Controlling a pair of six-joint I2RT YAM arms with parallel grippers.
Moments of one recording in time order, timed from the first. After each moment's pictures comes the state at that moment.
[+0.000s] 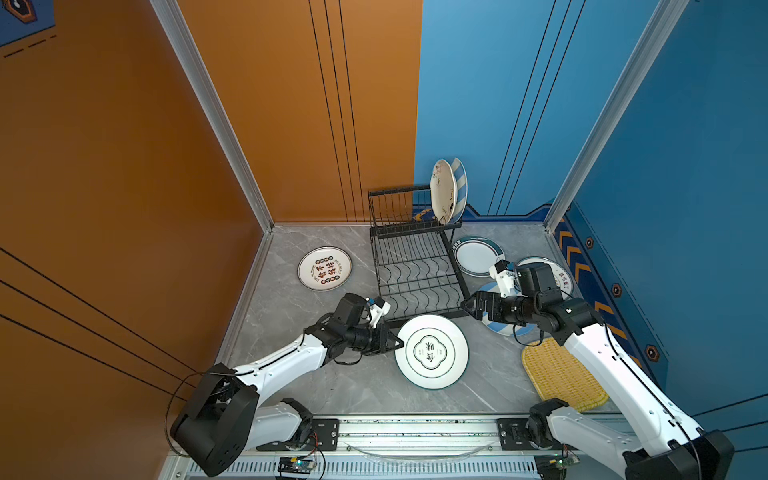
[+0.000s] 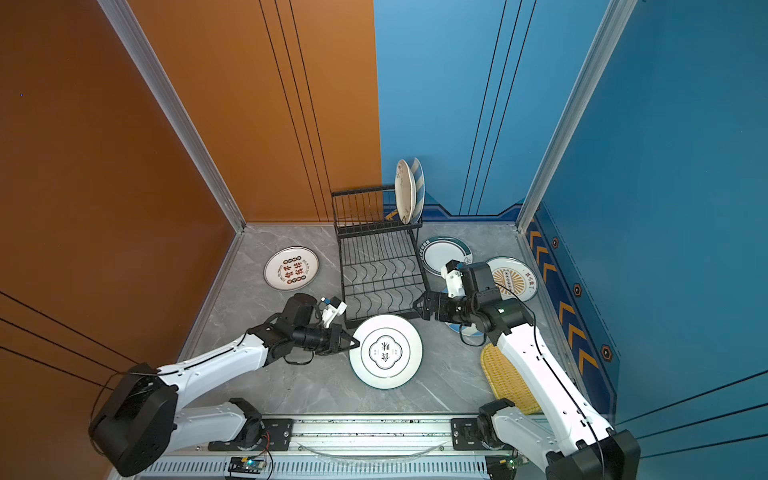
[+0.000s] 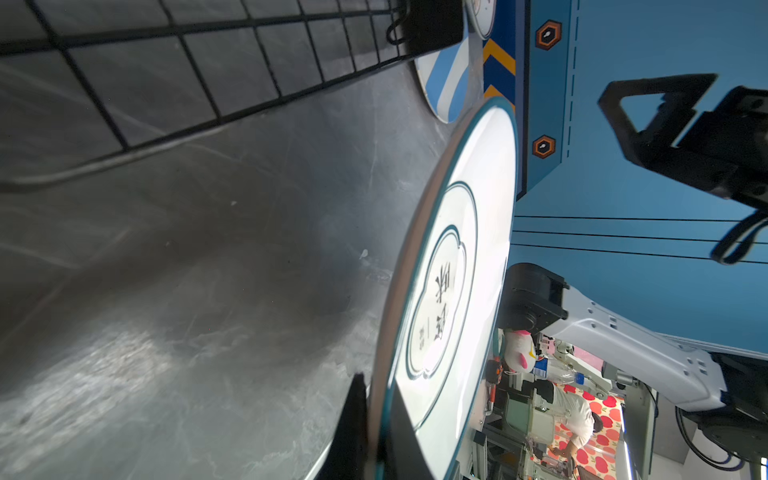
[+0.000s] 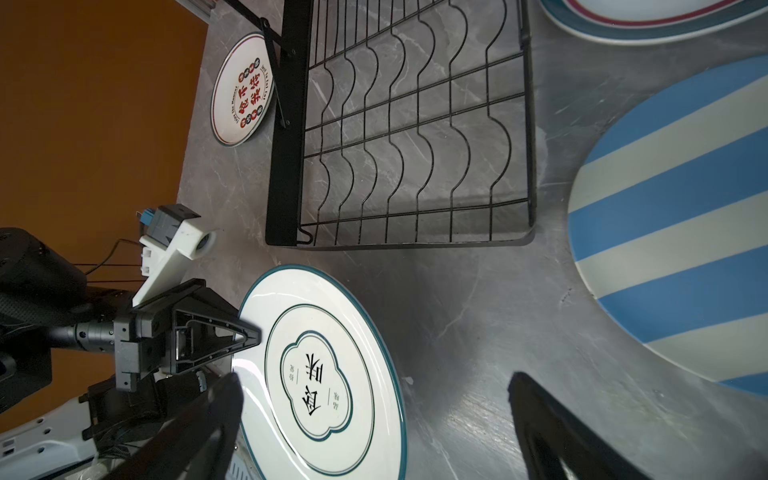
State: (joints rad) left arm -0.56 1.23 0.60 -0.11 0.74 -0.75; right arm 0.31 1.06 0.98 -0.78 -0.43 0.42
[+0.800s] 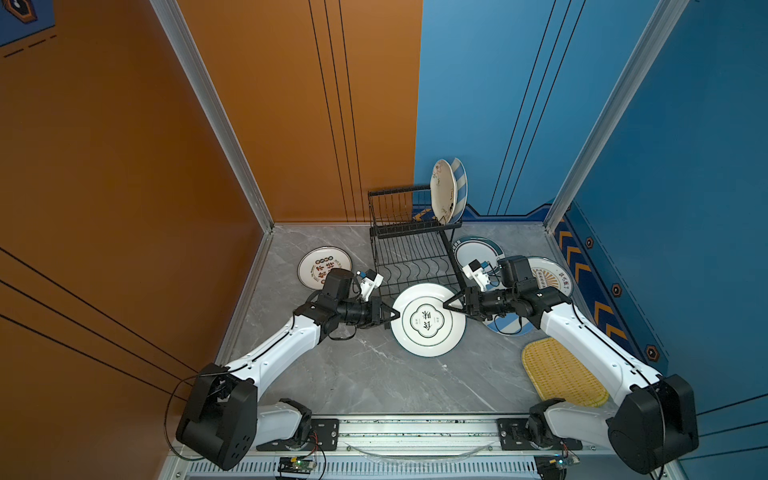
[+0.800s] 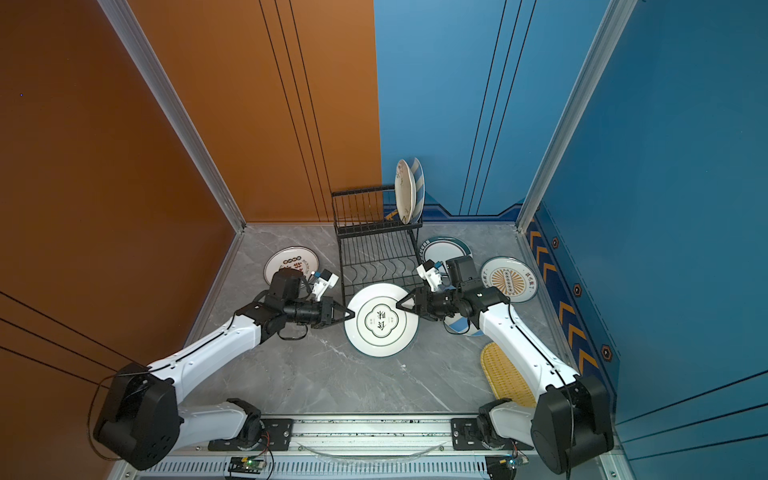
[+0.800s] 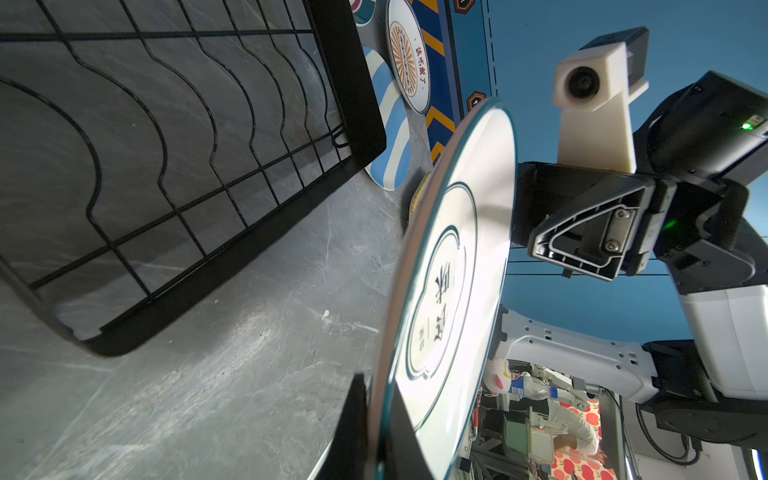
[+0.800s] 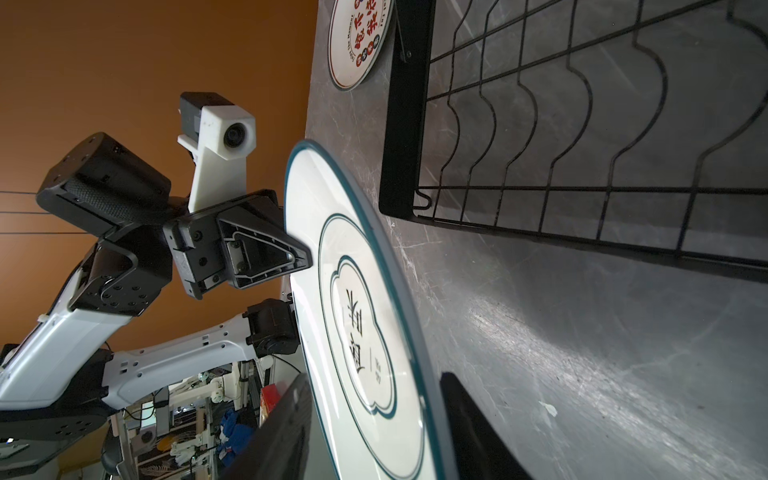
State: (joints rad) left arm -0.40 1.28 0.77 -0.19 0.84 -0.68; right arm 0.32 1.27 0.95 -0.54 -0.84 0.54
